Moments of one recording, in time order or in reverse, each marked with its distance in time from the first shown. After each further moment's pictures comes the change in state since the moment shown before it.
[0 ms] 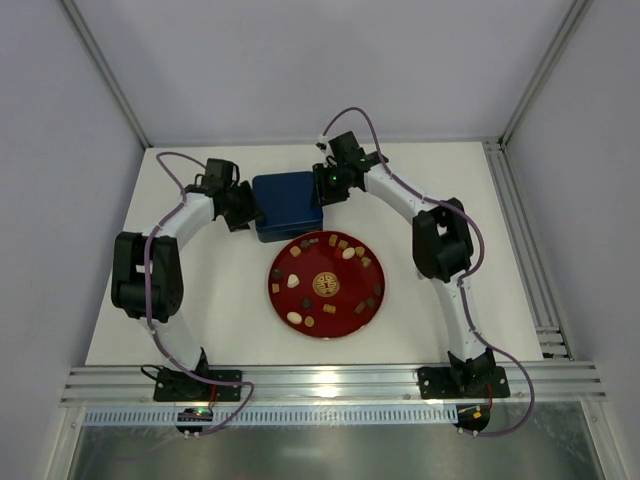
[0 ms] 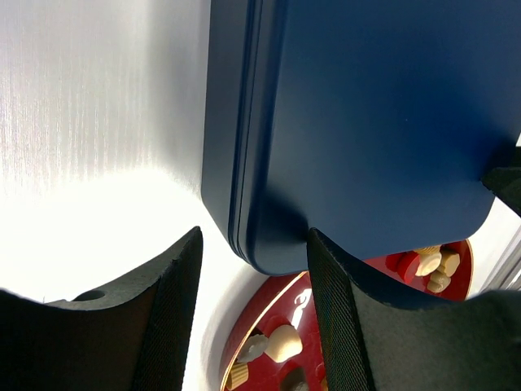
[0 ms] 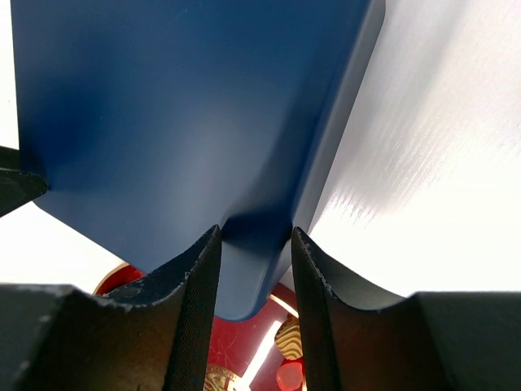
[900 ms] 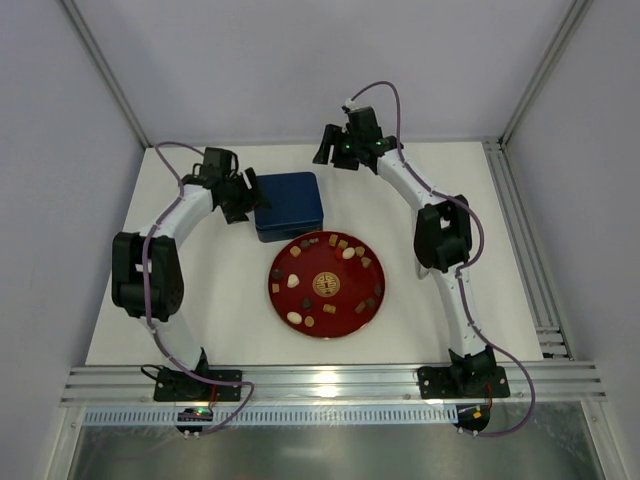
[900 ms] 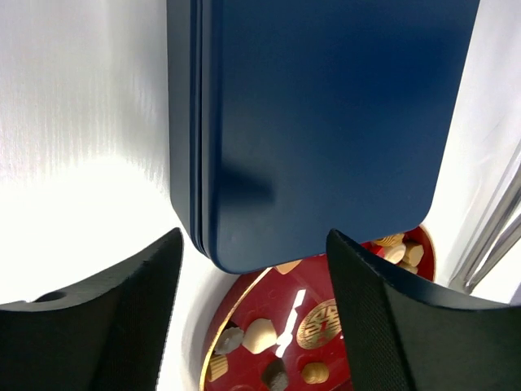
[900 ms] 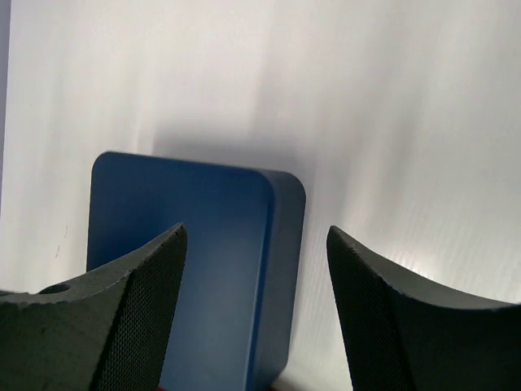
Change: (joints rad) left arm 0.000 0.005 0.102 -0.058 0.039 0.004; right arm -0.105 0.074 0.198 0.132 0.053 0.171
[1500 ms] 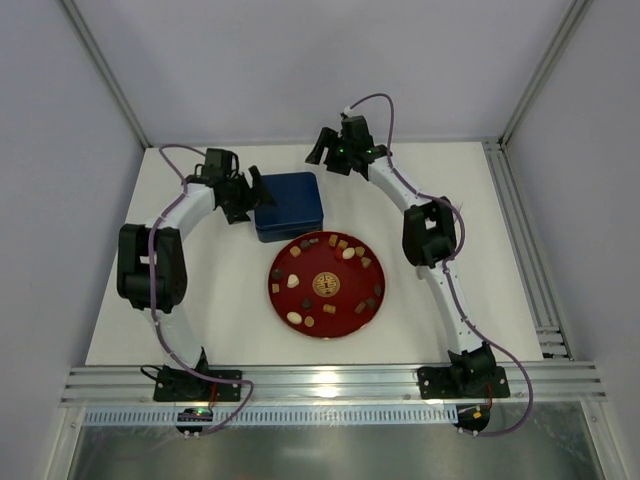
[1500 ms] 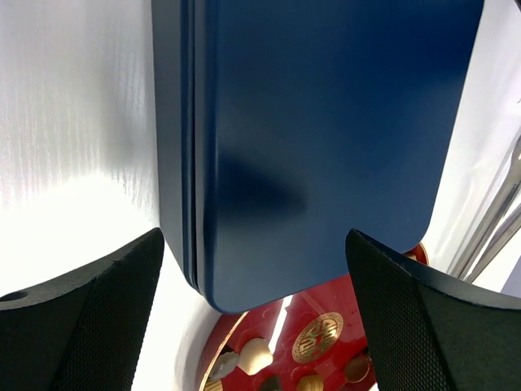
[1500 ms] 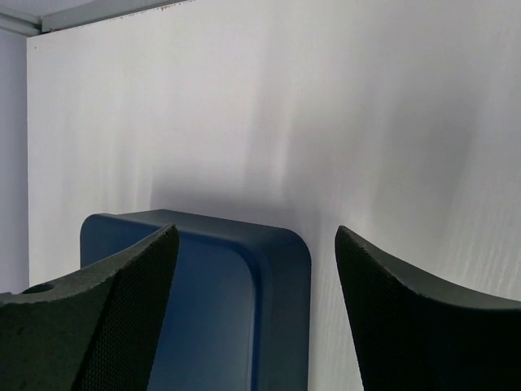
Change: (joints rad) left arm 0.014 0.070 0.014 0.057 0.052 -0.012; right arm 0.003 0.235 0.183 0.108 0.003 0.161
